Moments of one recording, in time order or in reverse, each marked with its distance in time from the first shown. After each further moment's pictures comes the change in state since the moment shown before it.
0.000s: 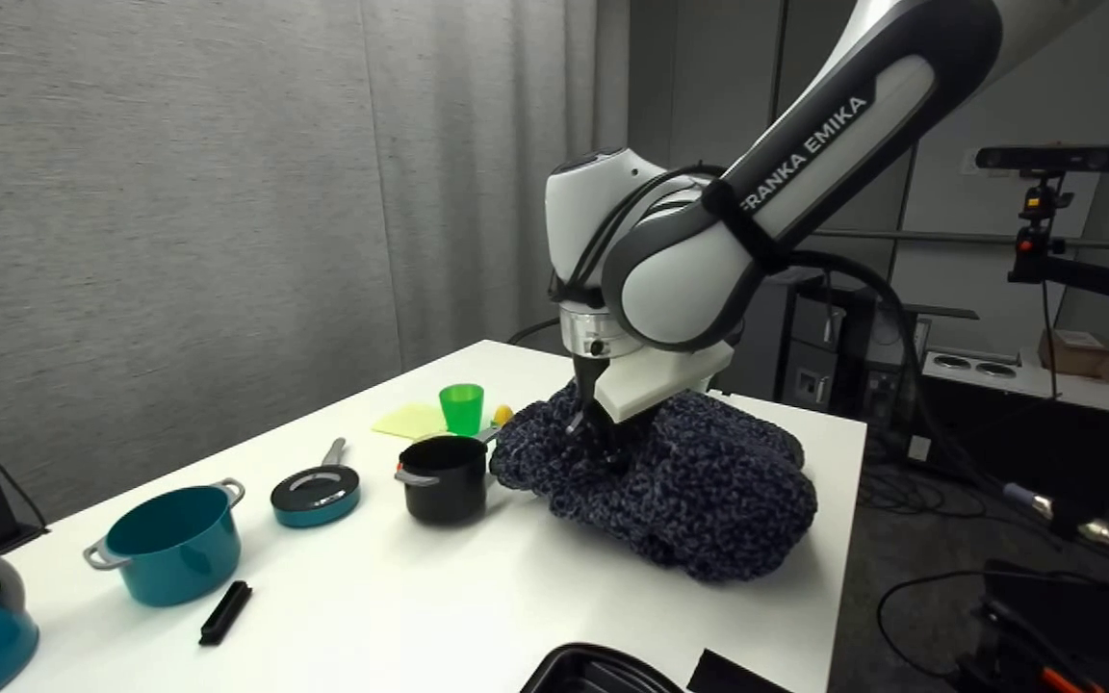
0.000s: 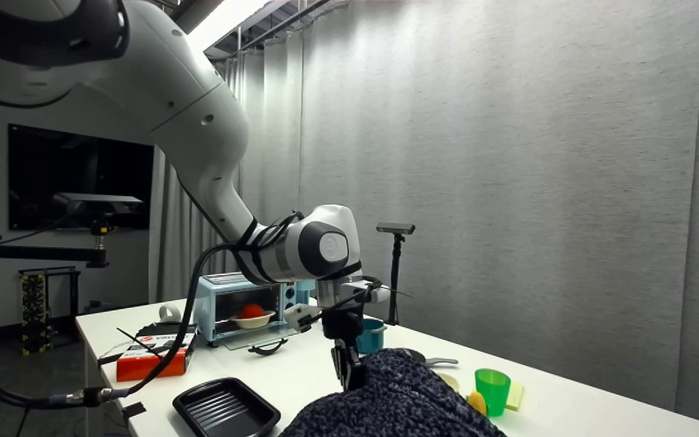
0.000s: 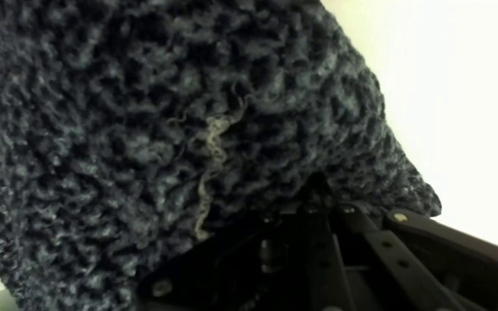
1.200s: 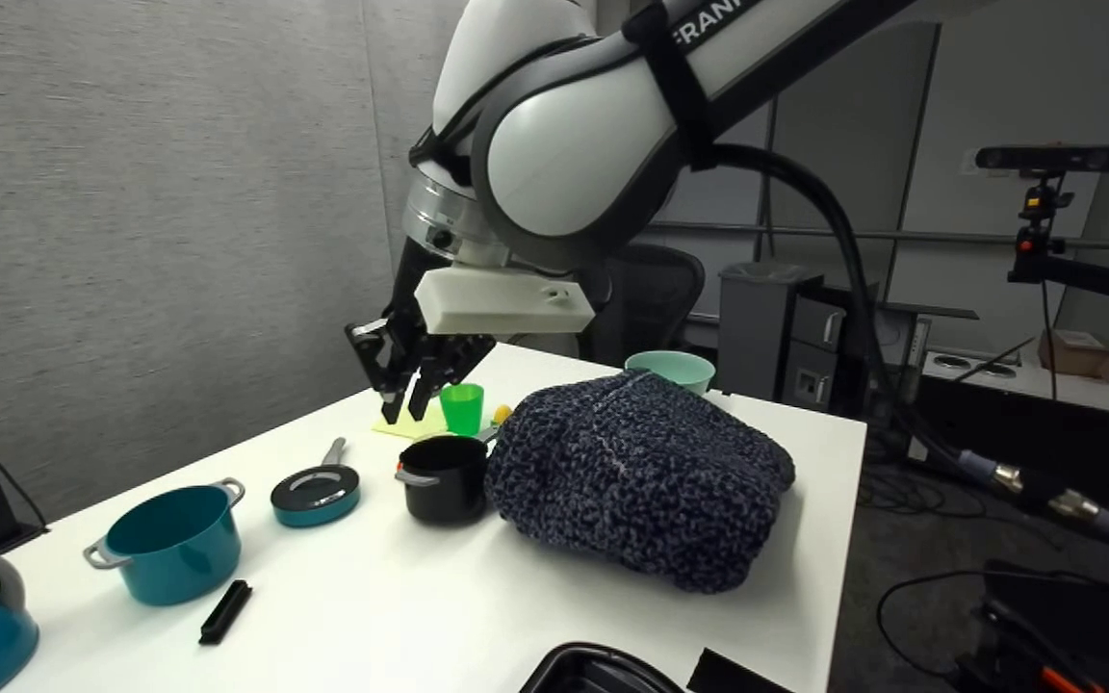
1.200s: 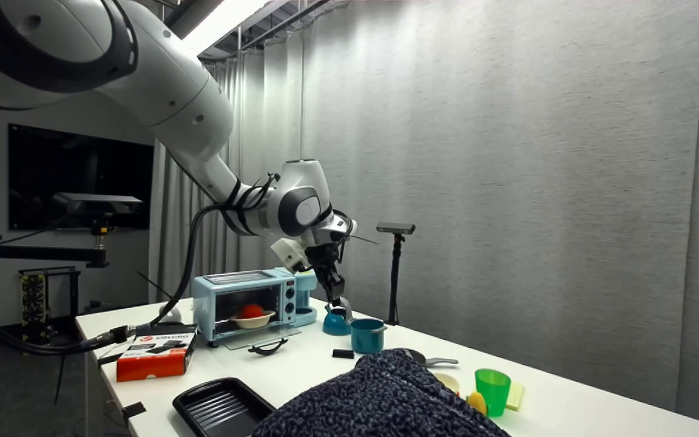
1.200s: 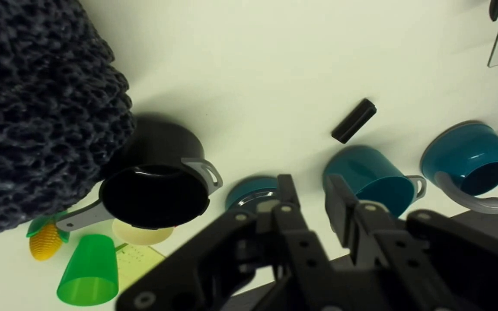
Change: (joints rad) arm 0.008 0.025 0.201 0.220 0.189 0.264 -0.092
